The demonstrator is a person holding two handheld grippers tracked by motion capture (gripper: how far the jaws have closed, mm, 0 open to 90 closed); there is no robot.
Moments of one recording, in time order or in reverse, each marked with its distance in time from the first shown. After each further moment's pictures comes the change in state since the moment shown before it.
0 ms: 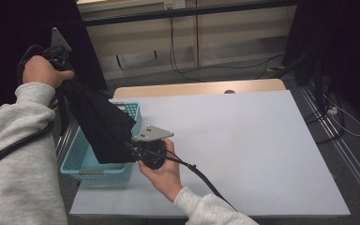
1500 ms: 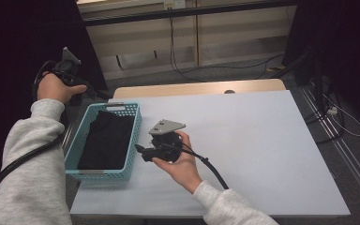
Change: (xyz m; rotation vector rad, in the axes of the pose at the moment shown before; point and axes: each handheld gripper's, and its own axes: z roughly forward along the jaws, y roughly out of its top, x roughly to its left) left arm 0.007 -0.013 0.059 -0.197 0.001 0.177; right arm -0.042 -0.003 -0.018 0.086 -0.028 -0.069
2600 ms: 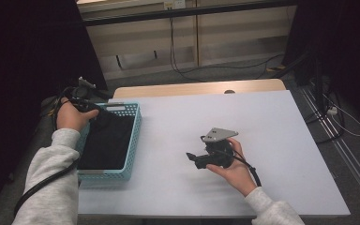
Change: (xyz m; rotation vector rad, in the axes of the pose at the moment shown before) left arm -0.013 -0.051 0.072 -0.059 -0.086 0.095; right arm -0.084 -0.081 -0.078 0.123 -0.095 -0.020
